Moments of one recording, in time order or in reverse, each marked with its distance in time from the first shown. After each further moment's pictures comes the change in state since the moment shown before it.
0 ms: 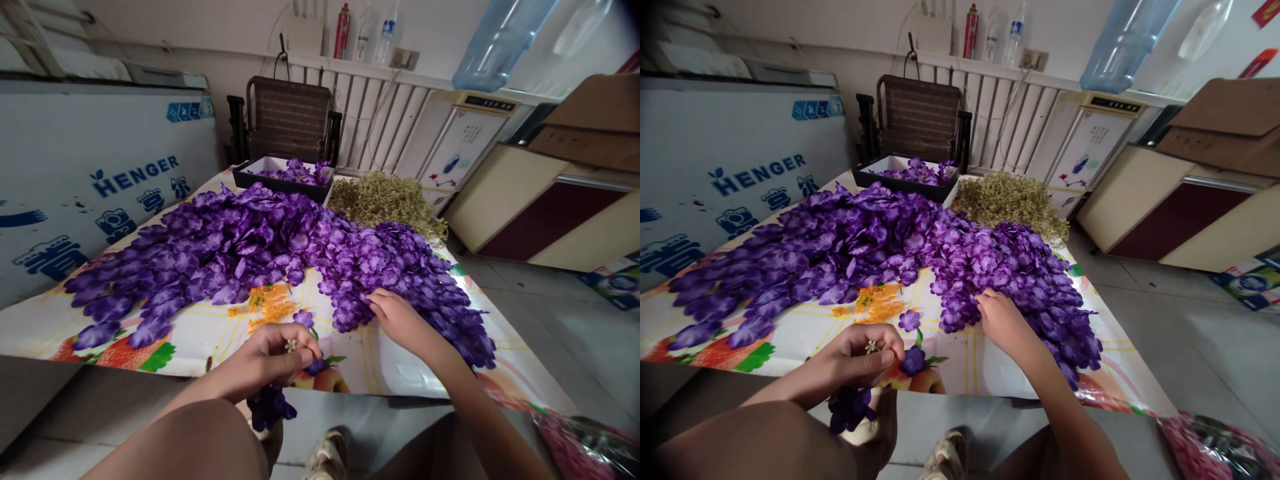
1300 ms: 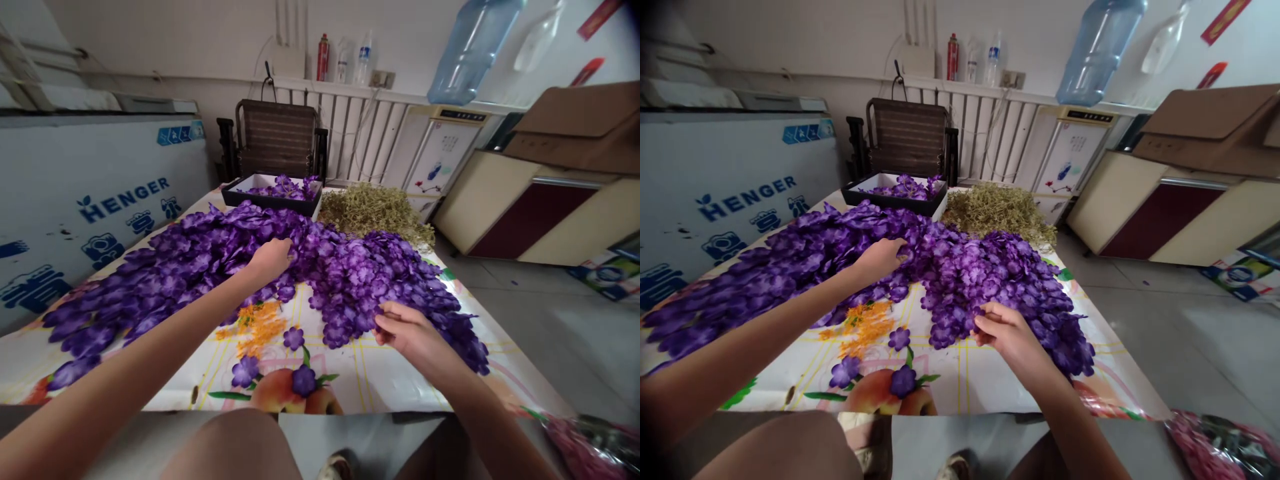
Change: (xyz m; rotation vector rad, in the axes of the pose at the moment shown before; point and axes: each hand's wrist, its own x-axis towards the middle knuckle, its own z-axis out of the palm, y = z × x) left_hand 0.143 0.071 -0.091 1.372 0.609 0.008; right_hand -0.028 -0.012 -0.019 1.462 0.088 0.384
